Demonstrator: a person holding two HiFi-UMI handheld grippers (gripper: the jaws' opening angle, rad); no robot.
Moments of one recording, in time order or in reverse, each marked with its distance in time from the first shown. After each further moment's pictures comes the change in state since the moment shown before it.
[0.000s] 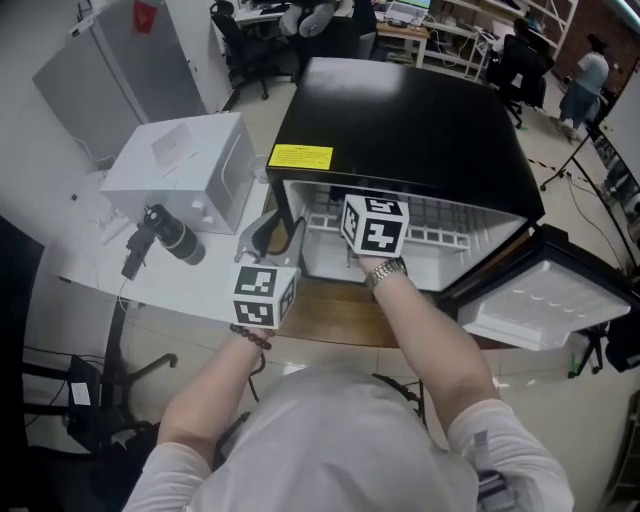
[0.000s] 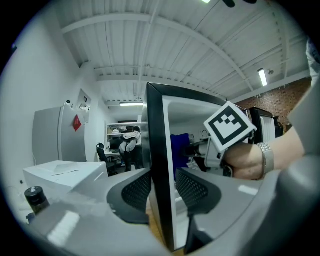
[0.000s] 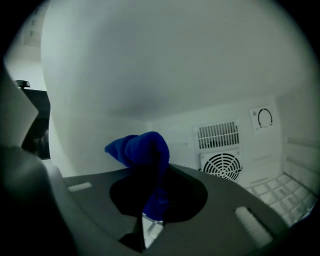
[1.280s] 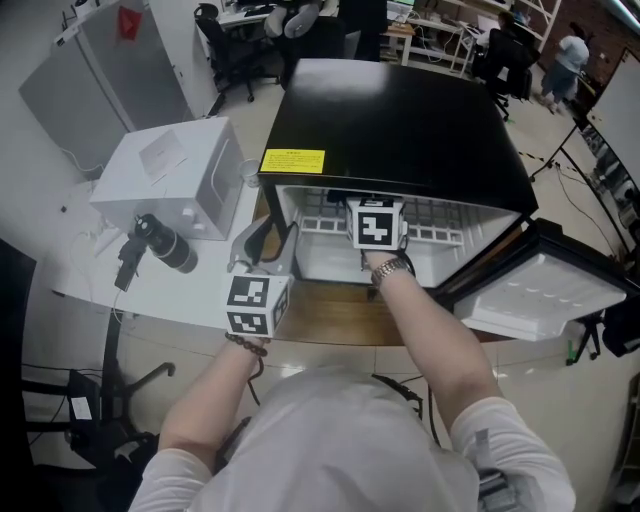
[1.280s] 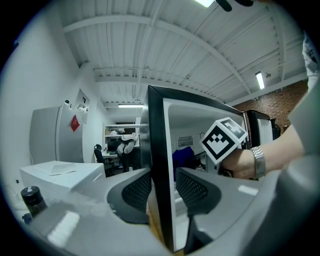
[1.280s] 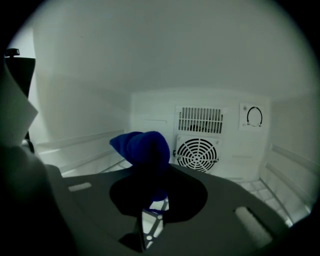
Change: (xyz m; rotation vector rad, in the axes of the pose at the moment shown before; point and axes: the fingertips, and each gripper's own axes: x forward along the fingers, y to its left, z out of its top) left arm -0.003 0.006 -0.003 0.003 -0.023 -0.028; right arm 0.005 -0.048 -0.050 -0.121 0.243 -0.184
